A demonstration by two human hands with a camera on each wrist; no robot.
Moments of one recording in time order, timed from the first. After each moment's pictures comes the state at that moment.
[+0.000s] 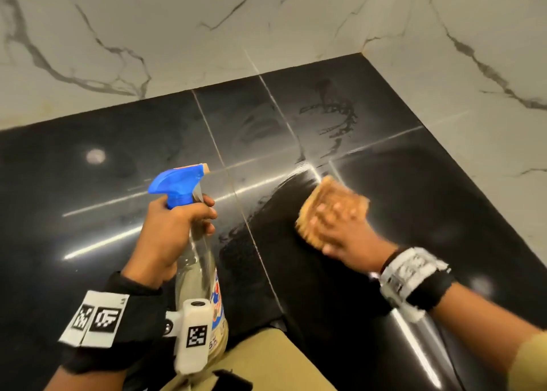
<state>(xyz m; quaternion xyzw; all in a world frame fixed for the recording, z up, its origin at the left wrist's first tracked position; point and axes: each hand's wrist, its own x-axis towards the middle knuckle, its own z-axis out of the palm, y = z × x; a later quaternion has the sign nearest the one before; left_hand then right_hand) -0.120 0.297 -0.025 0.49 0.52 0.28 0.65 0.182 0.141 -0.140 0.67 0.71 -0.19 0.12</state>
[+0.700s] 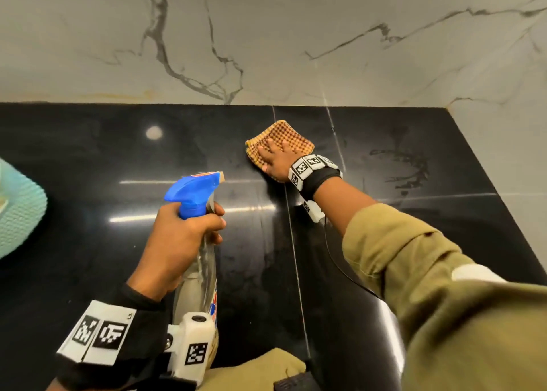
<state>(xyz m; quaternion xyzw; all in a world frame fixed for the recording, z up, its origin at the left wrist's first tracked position) -0.186 0.317 -0.025 0.47 0.56 0.37 0.57 0.047 0.471 -0.123 0.64 0.71 -0.21 0.20</state>
